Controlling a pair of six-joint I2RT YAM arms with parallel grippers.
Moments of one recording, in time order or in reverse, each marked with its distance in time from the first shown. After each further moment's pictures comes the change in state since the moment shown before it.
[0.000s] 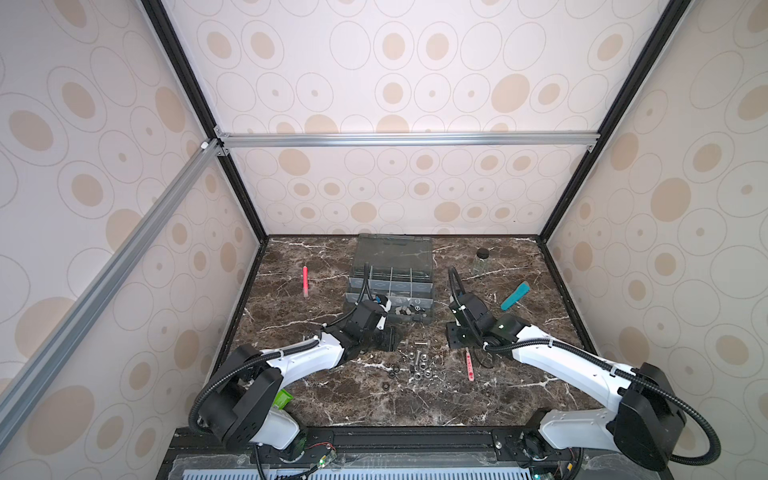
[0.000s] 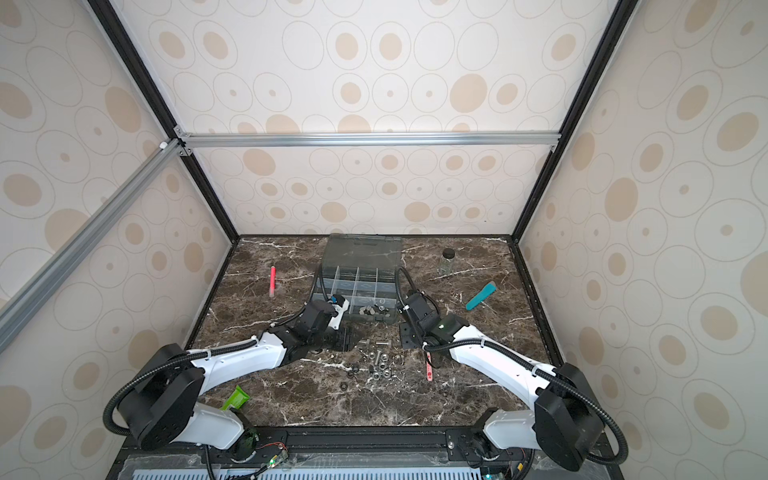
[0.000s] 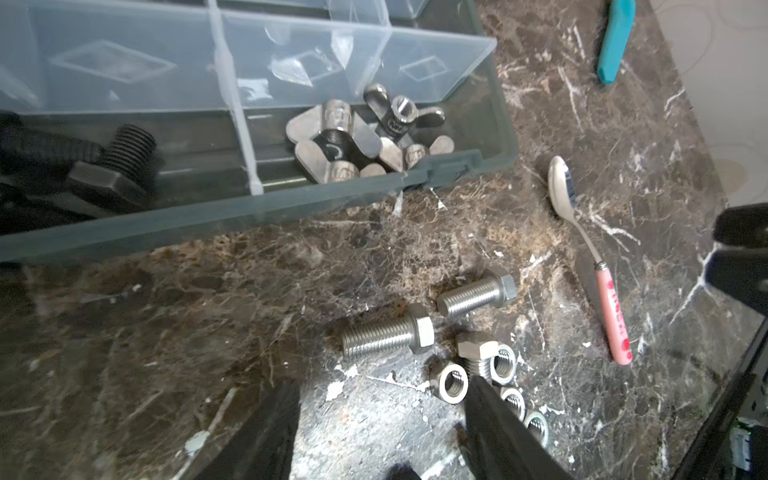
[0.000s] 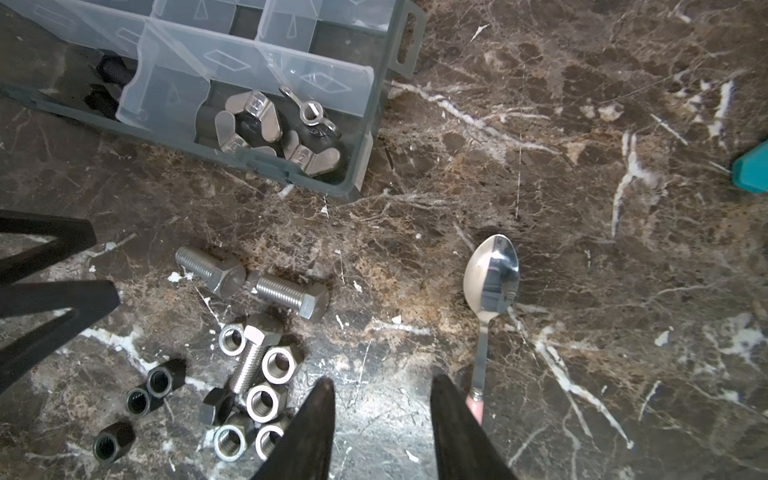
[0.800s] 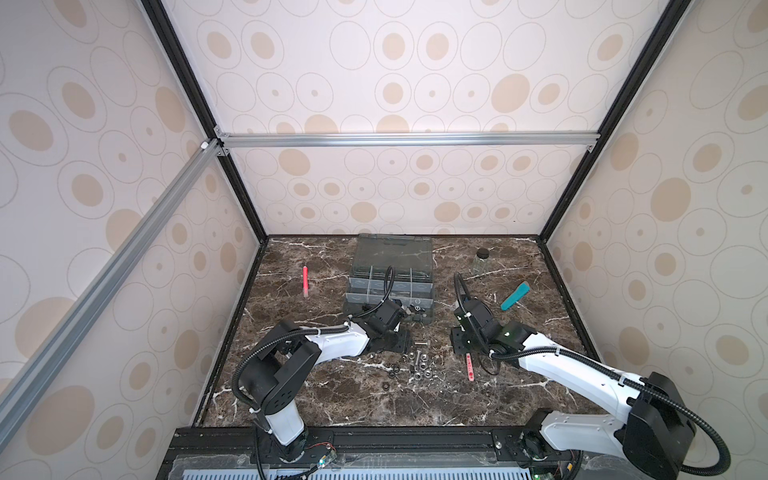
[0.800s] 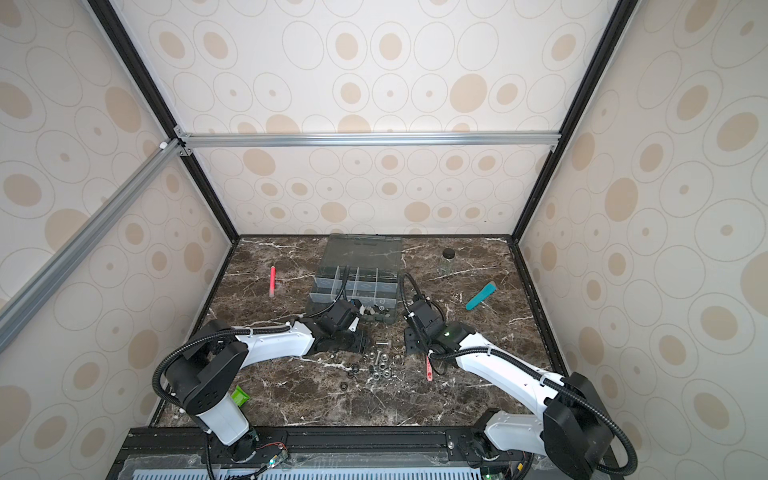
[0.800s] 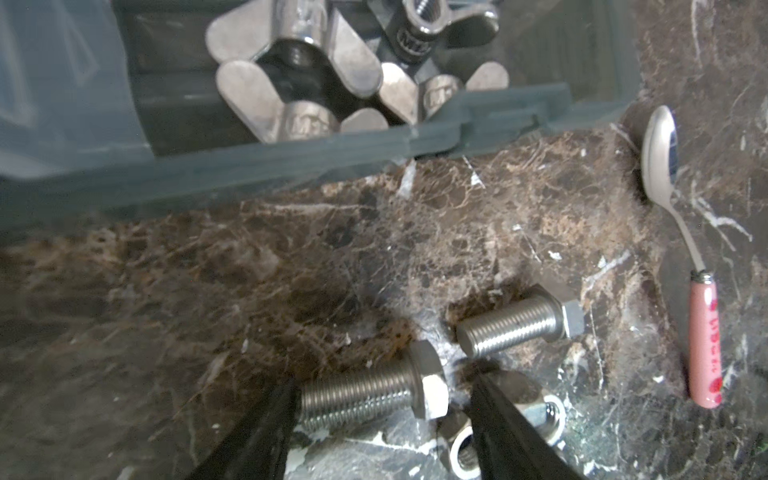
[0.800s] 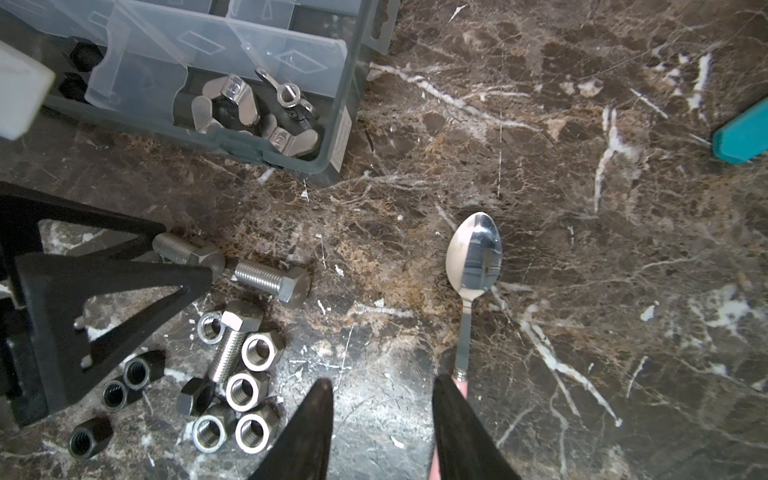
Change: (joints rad) left arm -0.068 0.236 0.165 -0.078 -0.066 -0.057; right arm 0.000 -0.061 -0.067 0.013 0.021 0.015
